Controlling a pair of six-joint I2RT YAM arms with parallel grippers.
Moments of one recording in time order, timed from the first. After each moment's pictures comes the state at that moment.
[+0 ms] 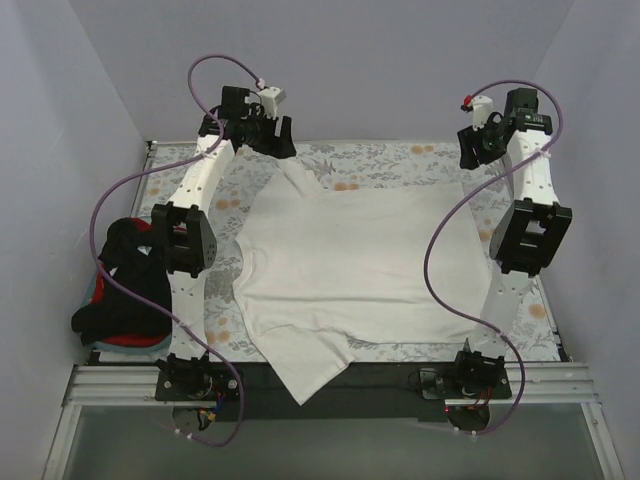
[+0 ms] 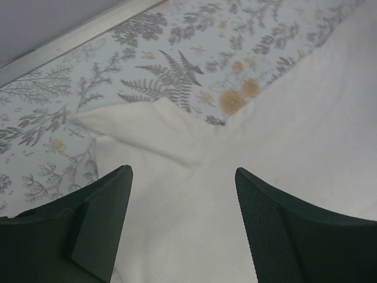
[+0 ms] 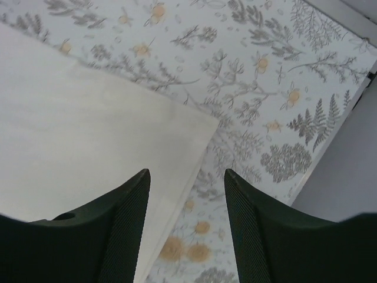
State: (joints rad) left arm -0.21 2.21 2.23 -0.73 0.51 0.14; right arm -0.17 2.14 2.15 -0.98 -0.41 -0.63
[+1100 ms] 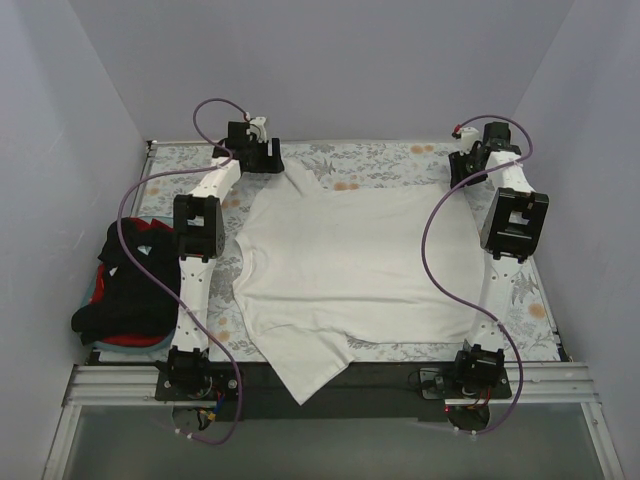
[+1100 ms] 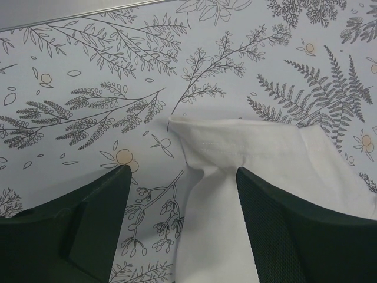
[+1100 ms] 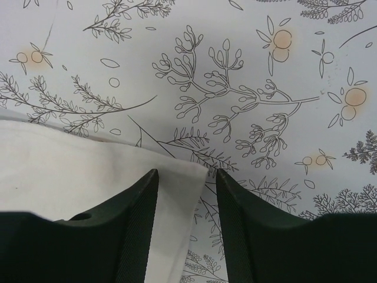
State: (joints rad) left arm -0.14 2.61 2.27 -0.36 0.32 -0.08; right arm -0.17 2.48 2.15 -0.67 -0.32 -0.45
